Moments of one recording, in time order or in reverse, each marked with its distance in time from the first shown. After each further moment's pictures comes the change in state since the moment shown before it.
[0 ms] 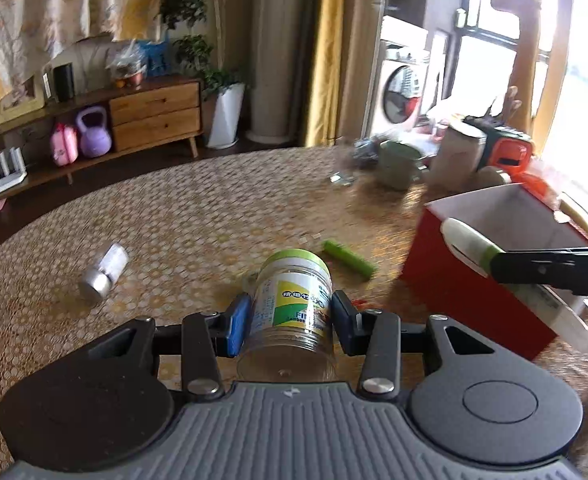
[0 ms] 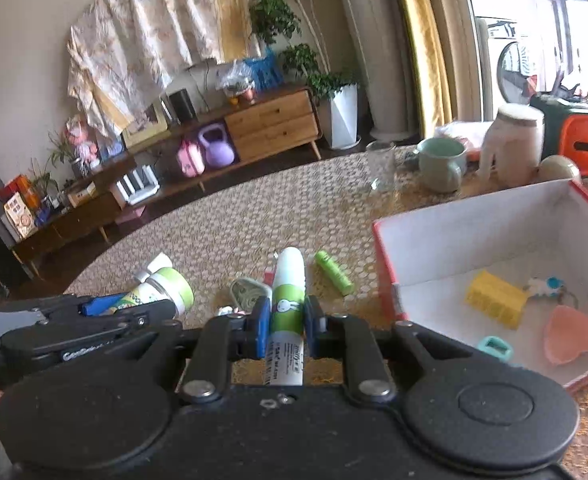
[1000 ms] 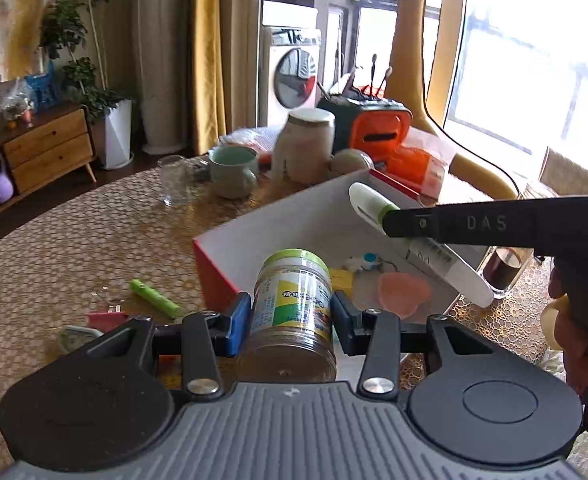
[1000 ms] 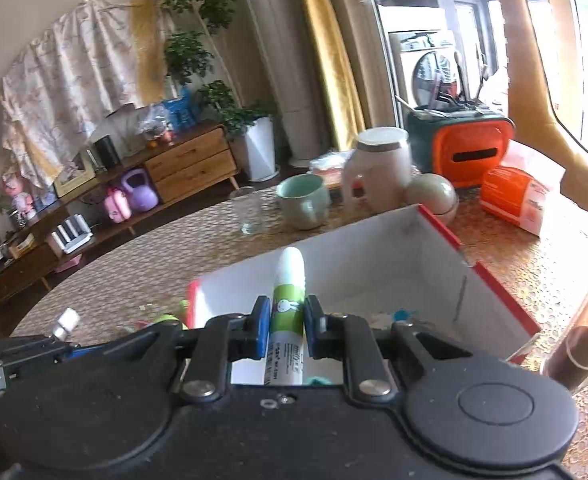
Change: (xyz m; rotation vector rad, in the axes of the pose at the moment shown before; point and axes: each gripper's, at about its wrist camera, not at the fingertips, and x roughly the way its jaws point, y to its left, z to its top) left arm 0.037 -0.187 0.032 0.186 0.049 -0.195; right arm -0.028 -0.144 0.018 0.105 -0.079 -0.177
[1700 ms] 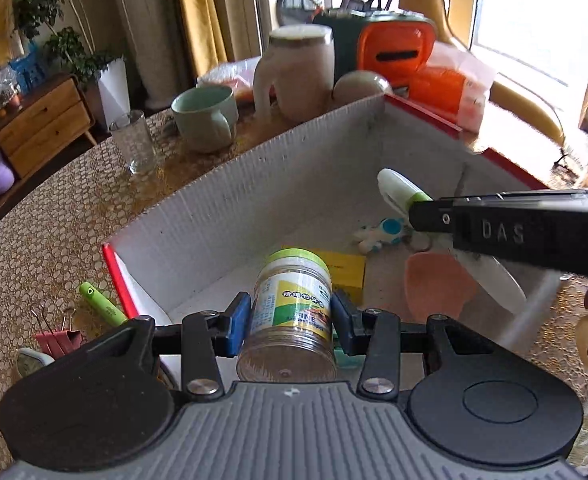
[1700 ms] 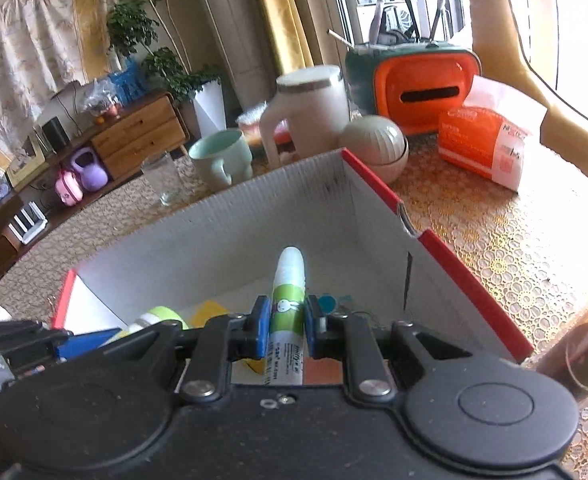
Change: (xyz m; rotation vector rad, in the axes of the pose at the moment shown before) left arm 0.127 -0.043 0.021 0.081 0.217 0.111; right arm 0.074 -0.070 -0.009 0.052 0.122 -0.085
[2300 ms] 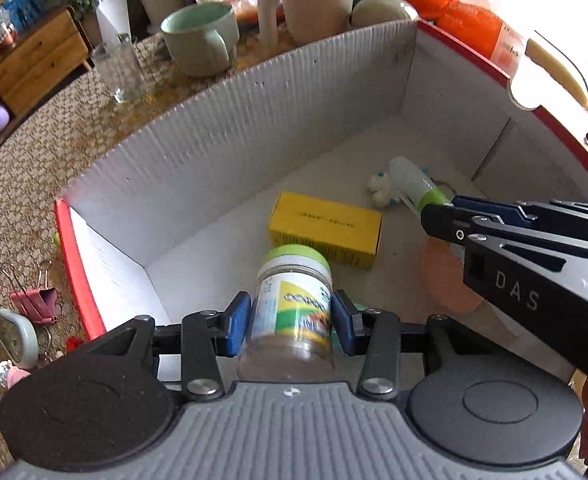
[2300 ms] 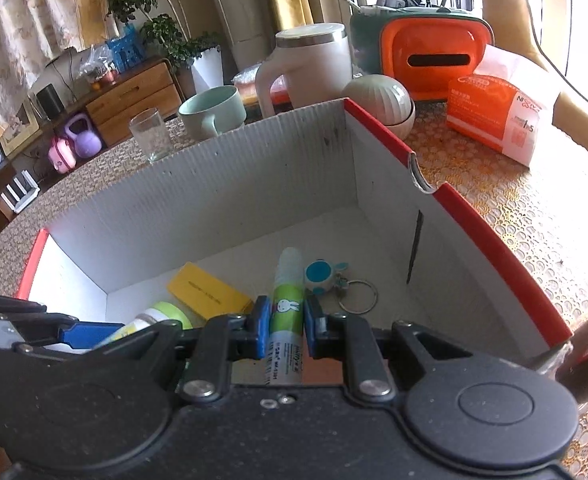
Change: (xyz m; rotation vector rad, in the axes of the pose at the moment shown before) left arm 0.046 -0.001 0.008 -0.055 0.245 -0.005; right arm 0.025 0.000 -0.011 -0.035 0.085 -0.020
